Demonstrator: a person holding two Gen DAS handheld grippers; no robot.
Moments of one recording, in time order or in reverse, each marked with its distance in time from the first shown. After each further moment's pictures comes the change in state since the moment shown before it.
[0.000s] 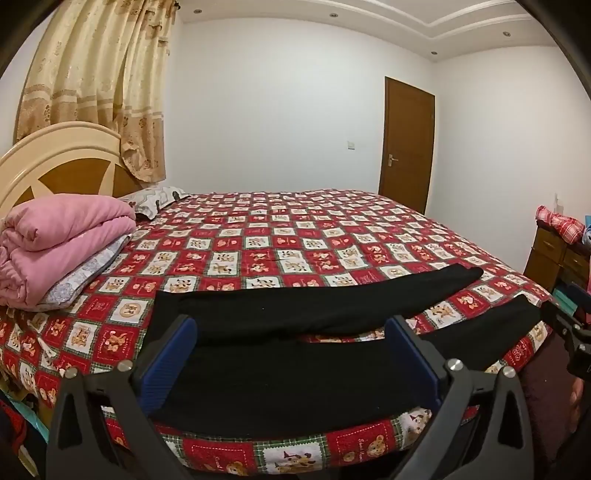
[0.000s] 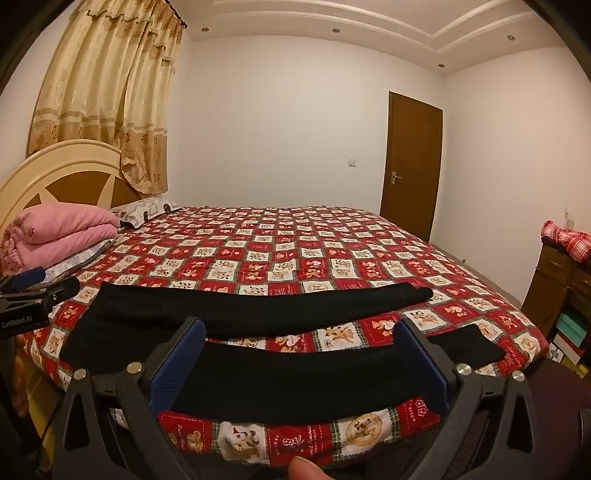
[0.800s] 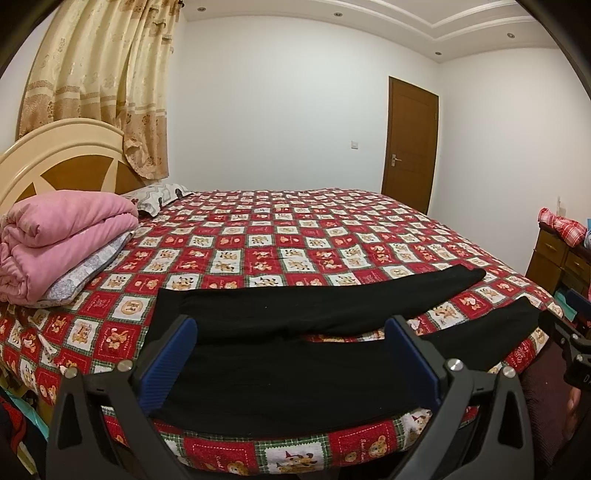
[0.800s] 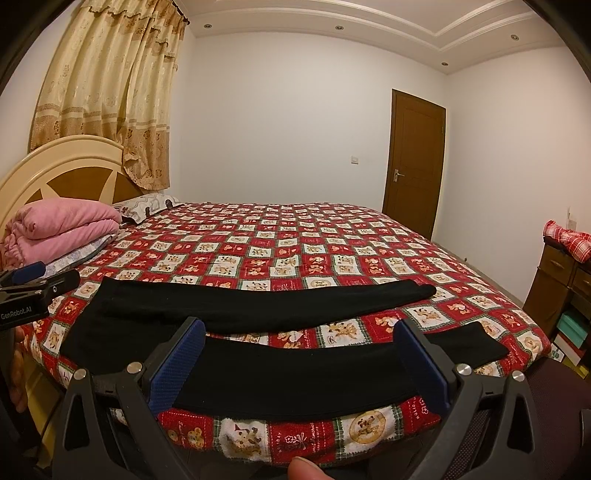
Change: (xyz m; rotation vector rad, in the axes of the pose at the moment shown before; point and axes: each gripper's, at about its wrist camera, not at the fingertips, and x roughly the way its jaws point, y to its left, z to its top) left arm 0.000 0.004 -0.002 -0.007 0.002 -0.001; right arm 0.003 0.004 -0.002 -0.007 0.013 0.005
